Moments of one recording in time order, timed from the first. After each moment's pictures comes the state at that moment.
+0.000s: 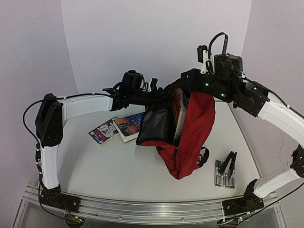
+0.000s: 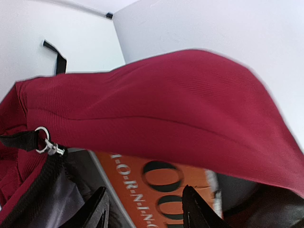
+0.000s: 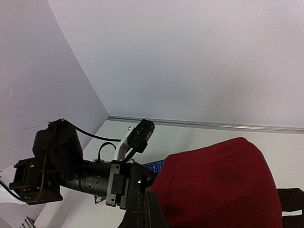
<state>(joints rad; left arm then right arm) -0.78 2.01 1.71 -0.01 0.54 -0.99 0.88 1.37 1.50 -0.34 0.34 0.40</state>
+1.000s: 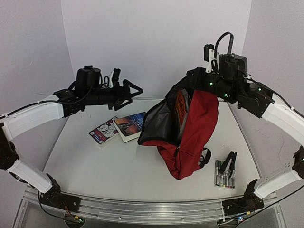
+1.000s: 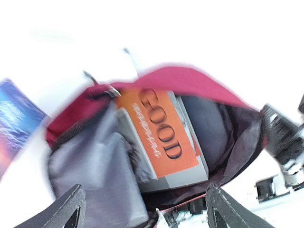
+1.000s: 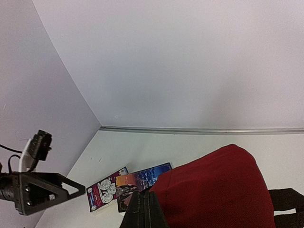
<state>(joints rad) -0.72 1.45 1.28 -0.13 0.38 -0.83 0.88 1.33 1.48 -0.33 0.41 0.41</state>
